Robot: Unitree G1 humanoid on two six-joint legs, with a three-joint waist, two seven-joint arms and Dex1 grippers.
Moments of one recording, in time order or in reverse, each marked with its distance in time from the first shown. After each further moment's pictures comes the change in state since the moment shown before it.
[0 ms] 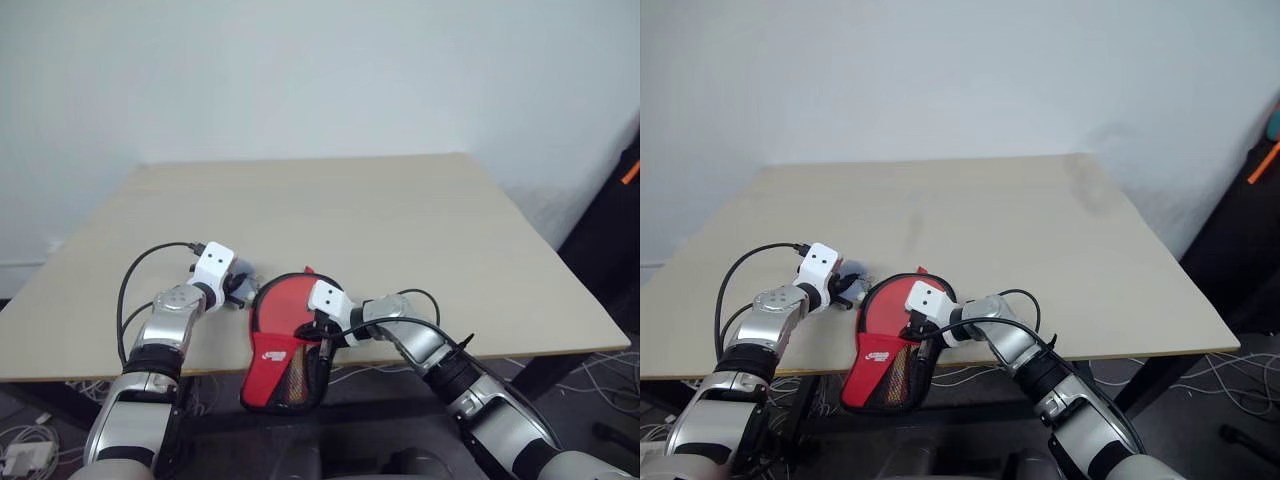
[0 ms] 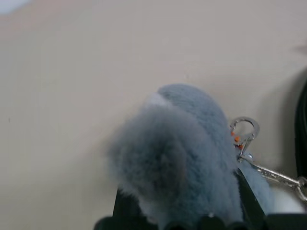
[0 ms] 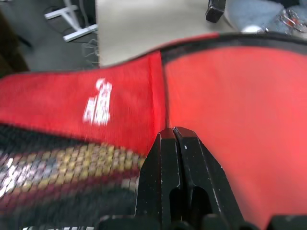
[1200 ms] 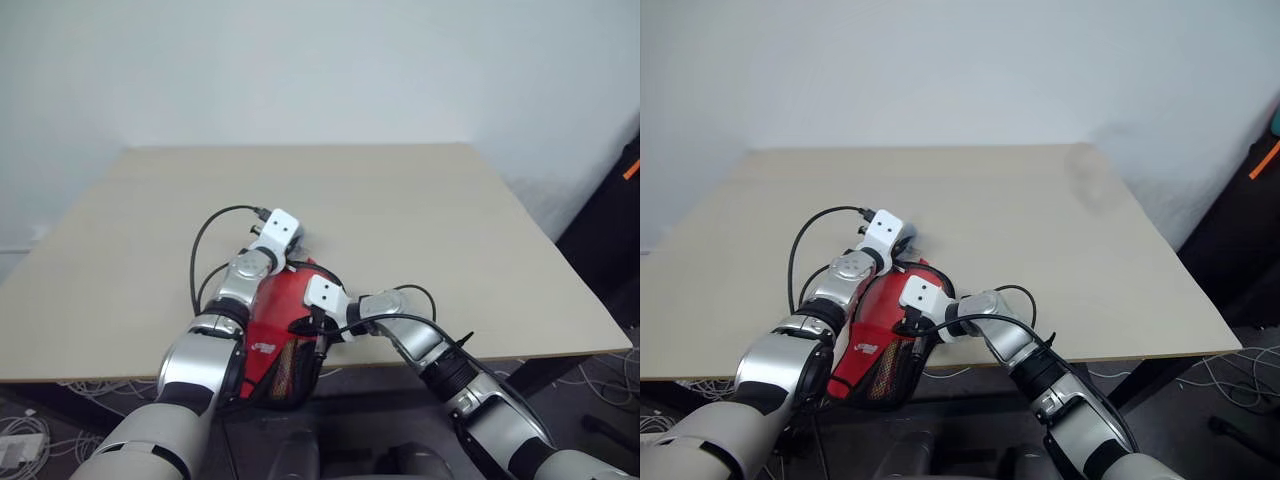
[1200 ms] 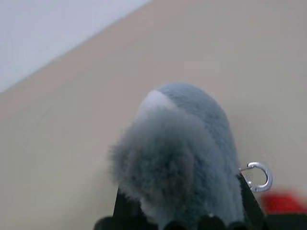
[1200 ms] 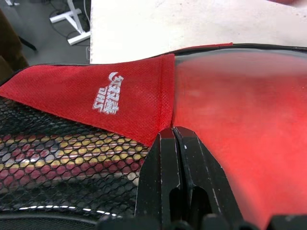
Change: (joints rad) left arm -0.352 -0.260 -0.022 0.430 0.153 -0.315 0.123; right arm -0.011 0.022 -0.006 -0.025 -0.015 -0.010 0.021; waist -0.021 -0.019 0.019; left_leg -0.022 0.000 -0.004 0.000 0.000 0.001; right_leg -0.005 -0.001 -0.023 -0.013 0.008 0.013
